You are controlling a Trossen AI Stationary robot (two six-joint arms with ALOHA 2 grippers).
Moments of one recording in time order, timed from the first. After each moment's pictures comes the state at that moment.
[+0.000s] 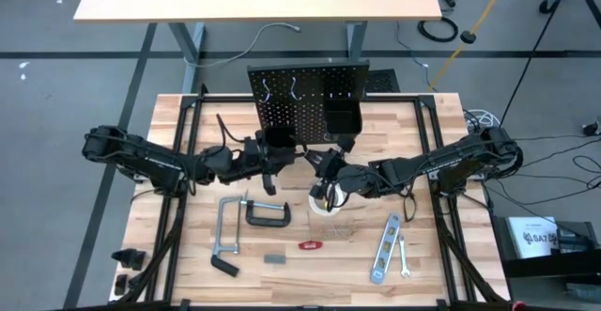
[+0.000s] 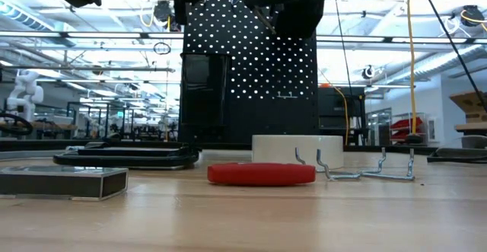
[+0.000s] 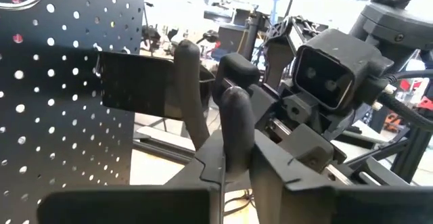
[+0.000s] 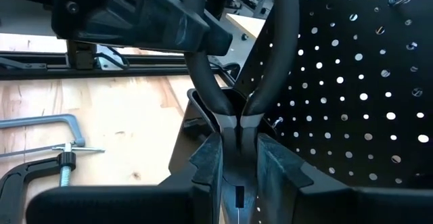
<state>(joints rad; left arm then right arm) -0.10 1.32 0.61 0.88 -0.30 -0.14 0.23 1.56 1.15 0.03 0.81 0.02</state>
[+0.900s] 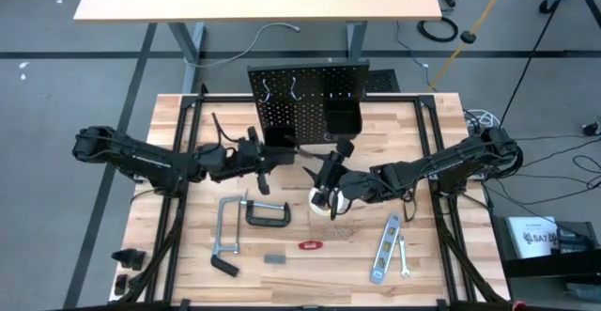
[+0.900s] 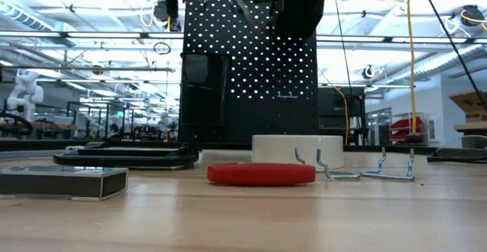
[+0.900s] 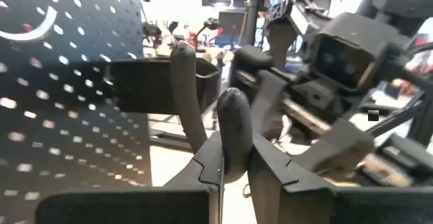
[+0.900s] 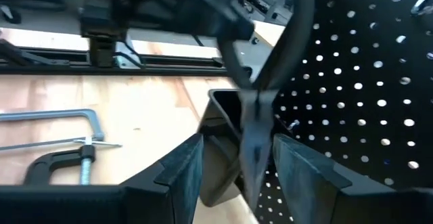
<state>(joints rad) -0.10 1.19 0.61 0.68 -0.32 -0.01 0.27 1.56 1.15 0.03 0.81 0.01</state>
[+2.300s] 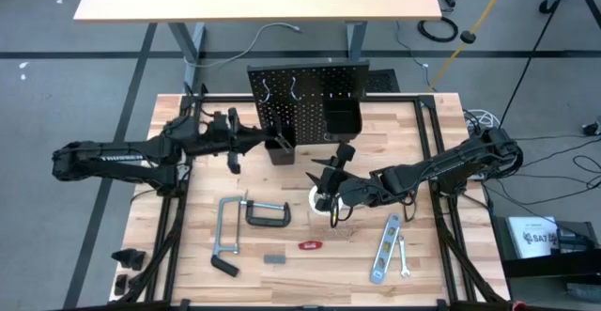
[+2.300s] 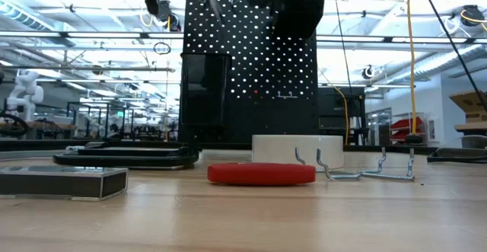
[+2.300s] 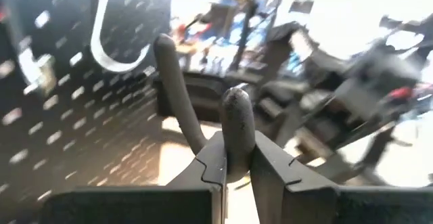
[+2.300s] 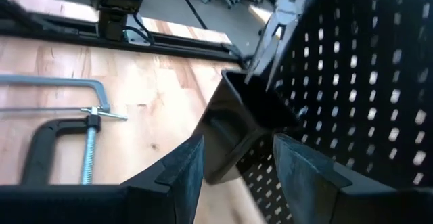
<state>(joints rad) 0.17 0.85 0.61 0.33 0.06 -0.20 0.29 1.56 1.15 -0.05 0.81 -0.05</state>
